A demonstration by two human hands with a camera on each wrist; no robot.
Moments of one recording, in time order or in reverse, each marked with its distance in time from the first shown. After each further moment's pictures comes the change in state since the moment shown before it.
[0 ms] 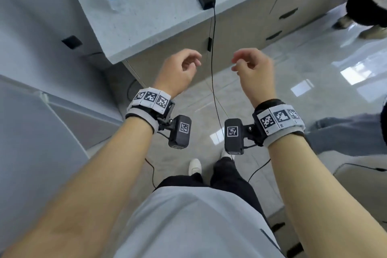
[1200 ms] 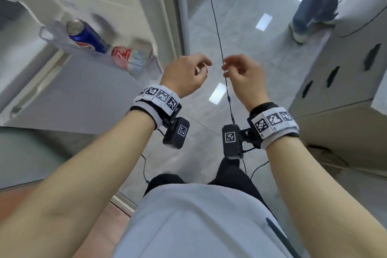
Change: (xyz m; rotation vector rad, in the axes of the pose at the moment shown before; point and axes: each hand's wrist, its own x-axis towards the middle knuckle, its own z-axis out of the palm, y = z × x) left_hand -0.481 -0.168 -0.213 0.329 -0.499 0.352; right_hand -0.591 -0.070 0.276 -0.020 0.362 0.204
